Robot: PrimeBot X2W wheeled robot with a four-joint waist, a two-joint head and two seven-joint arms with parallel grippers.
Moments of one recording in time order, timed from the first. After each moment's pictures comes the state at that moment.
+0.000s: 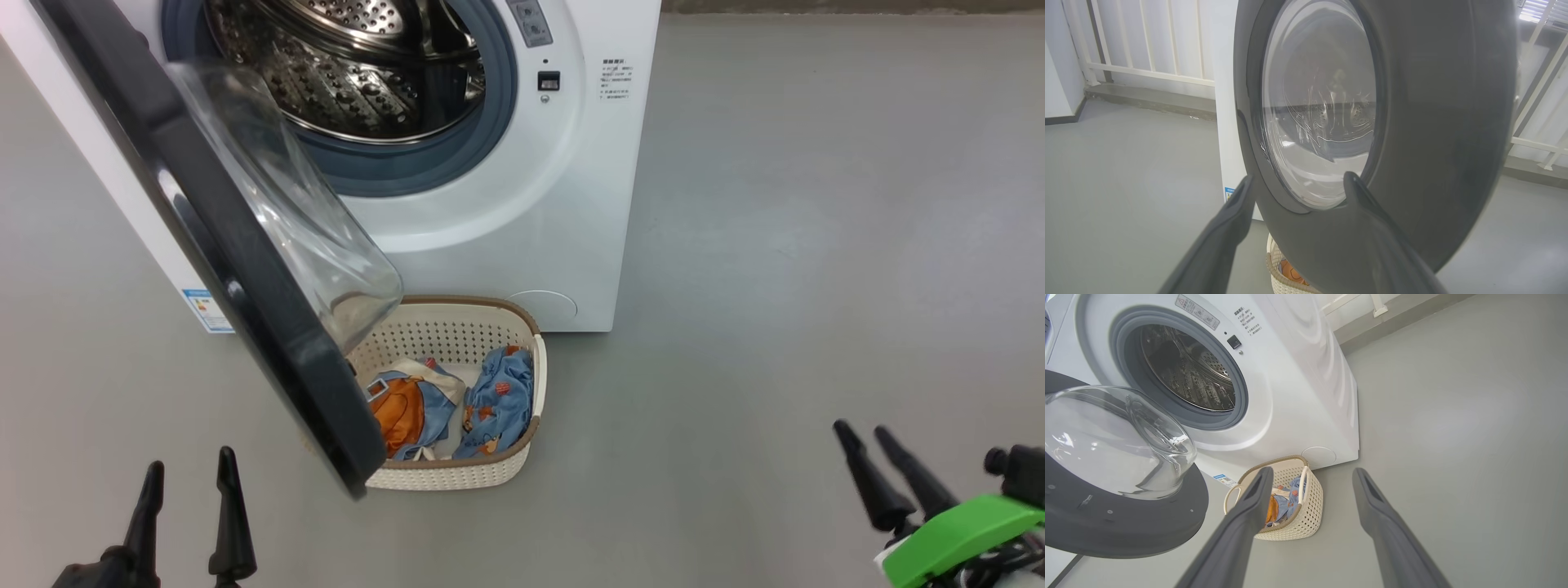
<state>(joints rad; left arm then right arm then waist) -0.02 0.04 0.11 0.23 -0.27 -0.13 -0.26 -0.12 -0.50 0.49 0.33 1.17 0.12 -0.25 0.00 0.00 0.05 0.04</state>
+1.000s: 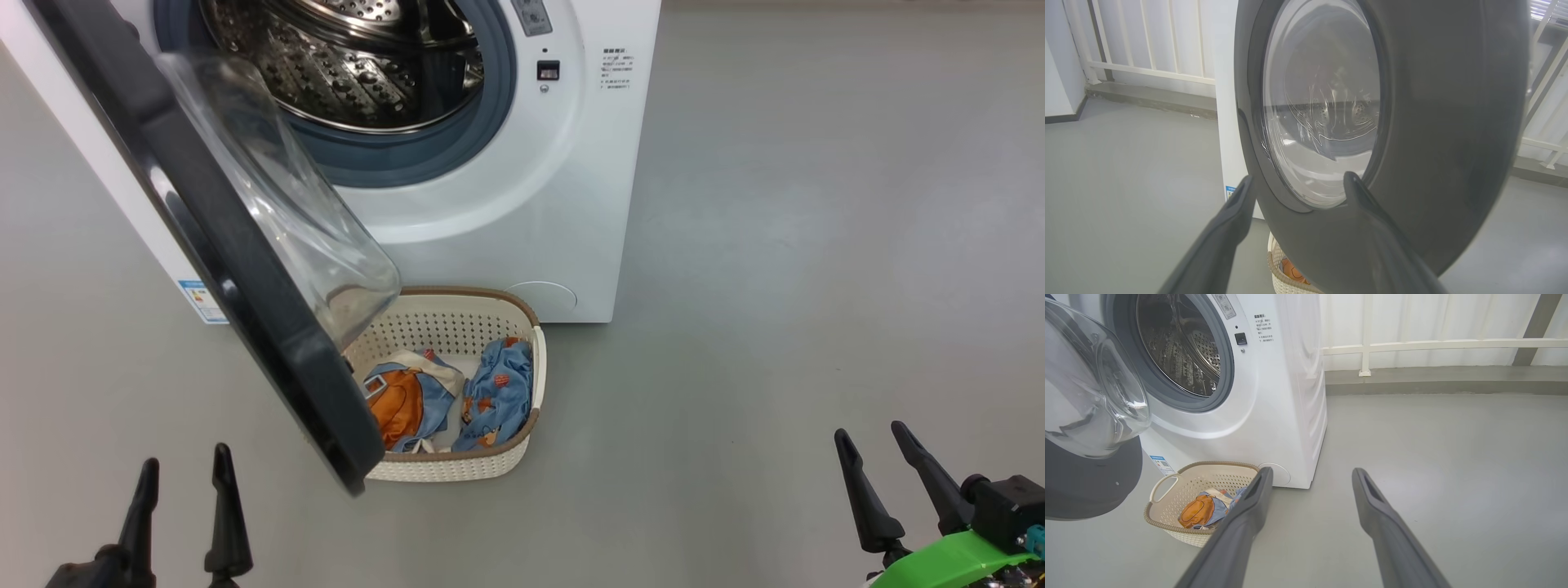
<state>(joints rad) -0.02 0.04 0.11 0.22 -0.27 -0.13 -0.26 0.02 -0.28 0.12 0.27 0.43 0.13 -0.25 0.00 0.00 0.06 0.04</state>
